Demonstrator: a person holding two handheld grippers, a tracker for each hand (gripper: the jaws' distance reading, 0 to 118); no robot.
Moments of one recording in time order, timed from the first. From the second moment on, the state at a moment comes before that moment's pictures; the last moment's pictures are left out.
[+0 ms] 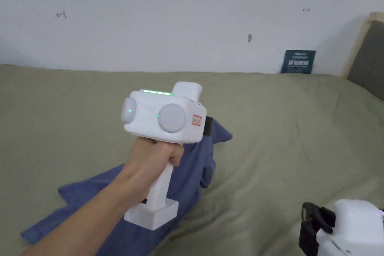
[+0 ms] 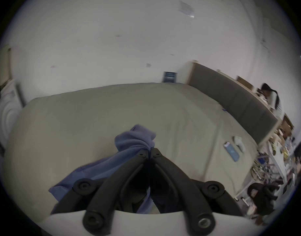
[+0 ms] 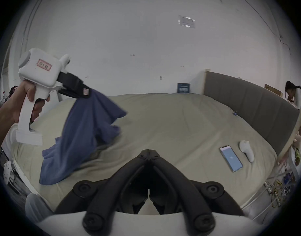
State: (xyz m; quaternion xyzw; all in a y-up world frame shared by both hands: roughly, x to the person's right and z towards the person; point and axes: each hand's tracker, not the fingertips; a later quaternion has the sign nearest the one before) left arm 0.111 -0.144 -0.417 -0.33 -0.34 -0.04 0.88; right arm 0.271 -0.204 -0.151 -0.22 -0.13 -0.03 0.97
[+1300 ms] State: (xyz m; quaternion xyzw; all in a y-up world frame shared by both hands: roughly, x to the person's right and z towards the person) left arm -0.152 -0.136 -0.188 -0.16 -0.03 -0.03 0.99; right arm 0.217 -0.182 -0.134 -0.16 -0.08 0.00 0.98
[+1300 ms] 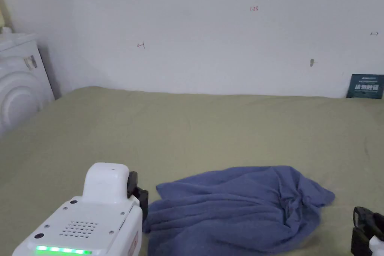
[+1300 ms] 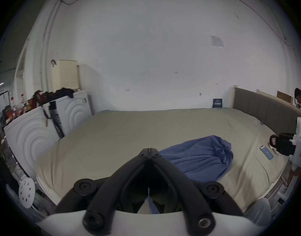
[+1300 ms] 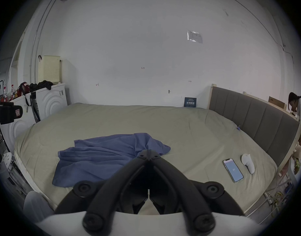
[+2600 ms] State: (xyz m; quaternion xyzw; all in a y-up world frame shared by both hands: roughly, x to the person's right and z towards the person) left arm -0.161 -0.350 -0.438 -0.50 -0.03 -0.06 0.86; right arm 0.225 -0.241 -0.211 -0.26 -0.06 0.01 0.96
